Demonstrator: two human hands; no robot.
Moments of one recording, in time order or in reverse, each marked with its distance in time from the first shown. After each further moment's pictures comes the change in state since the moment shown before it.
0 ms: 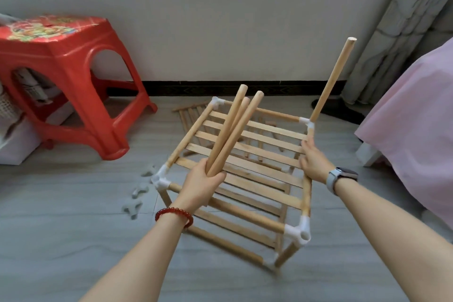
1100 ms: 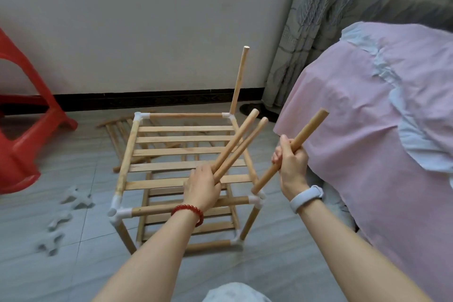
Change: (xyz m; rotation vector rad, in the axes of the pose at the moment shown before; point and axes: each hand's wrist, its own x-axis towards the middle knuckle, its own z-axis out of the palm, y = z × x) left_hand -0.012 0.050 0.126 0.484 -0.058 0.285; right_hand -0.129 -0.005 -0.053 1.221 0.788 0.094
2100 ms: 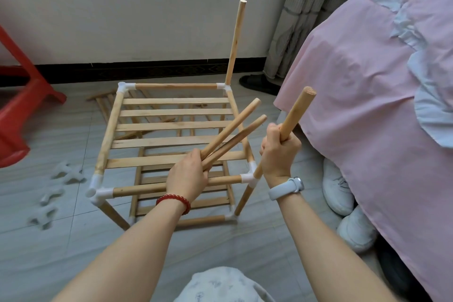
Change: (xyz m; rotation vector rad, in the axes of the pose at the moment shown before) left_hand -0.007 -0.013 0.026 0.128 0.073 0.036; right_hand -0.020 0.022 0.006 -0.083 0.041 -0.245
